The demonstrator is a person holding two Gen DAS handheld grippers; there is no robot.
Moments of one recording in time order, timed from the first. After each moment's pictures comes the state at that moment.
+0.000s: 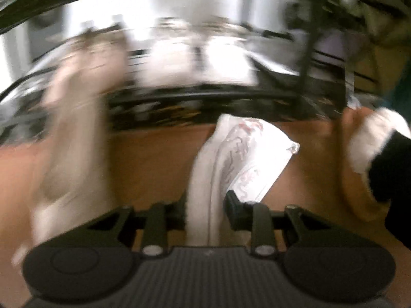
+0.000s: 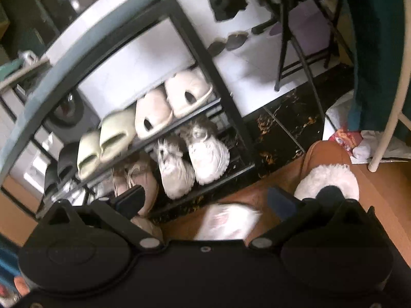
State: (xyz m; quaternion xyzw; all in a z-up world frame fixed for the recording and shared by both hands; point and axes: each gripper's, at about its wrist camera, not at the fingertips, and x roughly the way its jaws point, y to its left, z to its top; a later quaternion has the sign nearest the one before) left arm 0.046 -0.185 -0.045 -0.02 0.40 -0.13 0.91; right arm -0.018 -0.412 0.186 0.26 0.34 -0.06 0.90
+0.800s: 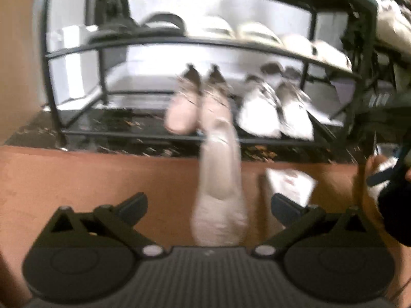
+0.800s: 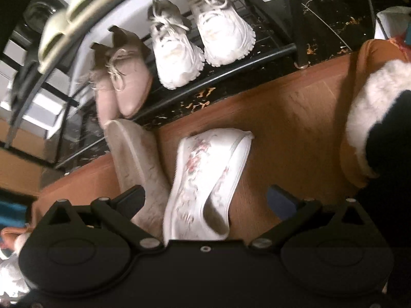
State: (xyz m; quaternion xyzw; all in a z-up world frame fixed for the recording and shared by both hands) left arm -0.025 -0.025 0.055 -0.03 0.30 -0.06 0.95; right arm 0.080 -0.334 0.058 0.25 0.51 -0.03 0.82
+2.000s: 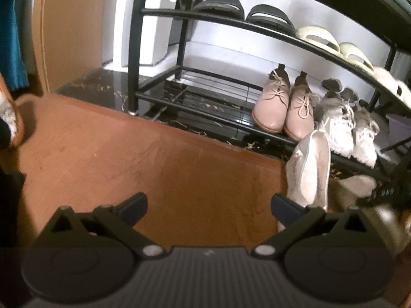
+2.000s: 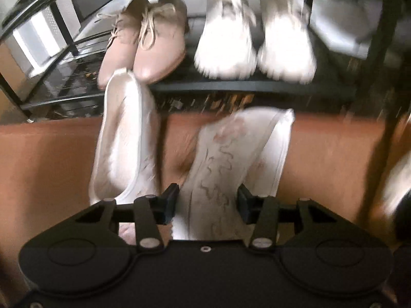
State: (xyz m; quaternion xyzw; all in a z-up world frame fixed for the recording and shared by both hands) left arm -0.016 0.063 0.033 -0.10 0.35 0.04 0.93; right arm 0.110 -0.234 0.017 0.00 0.47 -0.03 0.88
